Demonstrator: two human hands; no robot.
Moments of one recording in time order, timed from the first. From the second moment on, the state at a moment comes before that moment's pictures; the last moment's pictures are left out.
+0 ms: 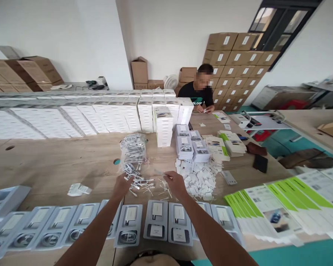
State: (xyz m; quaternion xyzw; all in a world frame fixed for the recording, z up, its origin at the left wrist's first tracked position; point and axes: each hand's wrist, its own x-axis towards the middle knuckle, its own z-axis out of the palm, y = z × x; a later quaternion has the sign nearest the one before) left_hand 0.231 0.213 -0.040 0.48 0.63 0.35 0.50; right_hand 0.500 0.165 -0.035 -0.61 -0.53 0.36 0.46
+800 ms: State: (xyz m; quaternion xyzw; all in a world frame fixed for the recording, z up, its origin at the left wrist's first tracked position) left_hand 0.265 0.089 0.011 0.35 0.38 0.23 0.82; right_hand 0.489 0.099 0.040 -0.42 -0.88 0.04 0.21
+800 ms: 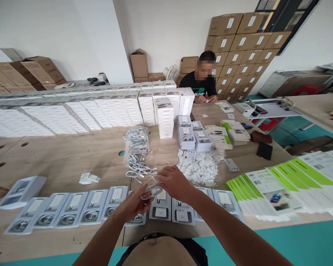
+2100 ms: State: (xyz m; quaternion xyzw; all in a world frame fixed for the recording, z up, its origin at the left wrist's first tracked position) left_hand 0.257 0.098 0.009 0.55 0.40 0.38 0.62; right_hand 0.462 0.082 0.023 -0.52 -0.76 0.07 0.37
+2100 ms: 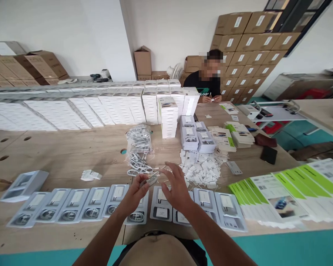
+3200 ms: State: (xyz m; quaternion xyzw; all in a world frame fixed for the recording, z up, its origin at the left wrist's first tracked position) left_hand 0.280 0.080 -0.043 0.45 0.47 0.33 0.68; right_hand 0.429 0.075 -0.034 -0.54 -0.42 0.57 0.45
